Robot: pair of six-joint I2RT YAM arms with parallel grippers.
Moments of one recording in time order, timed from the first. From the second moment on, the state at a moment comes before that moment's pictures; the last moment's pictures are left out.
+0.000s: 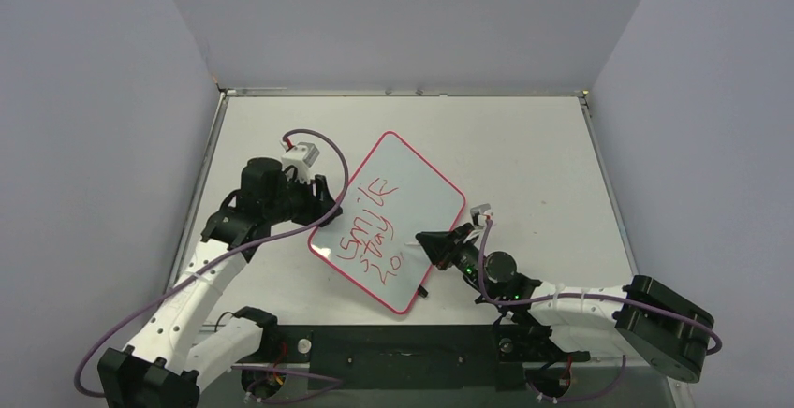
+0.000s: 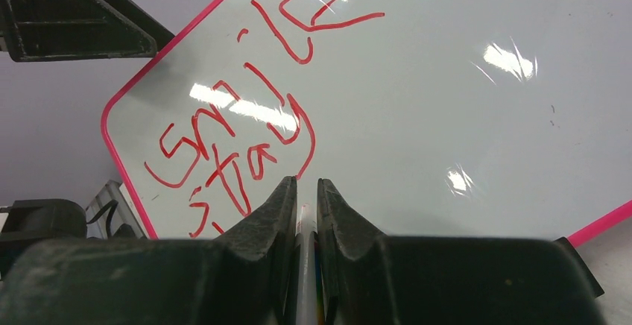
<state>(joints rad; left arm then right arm) -0.34 0.94 0.86 -0.54 0.30 -0.26 0.99 1.08 0.12 0.96 0.26 0.59</state>
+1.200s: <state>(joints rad) -0.28 1.01 0.81 -0.50 0.50 -0.26 0.99 1.24 0.16 1.01 0.20 0.55</state>
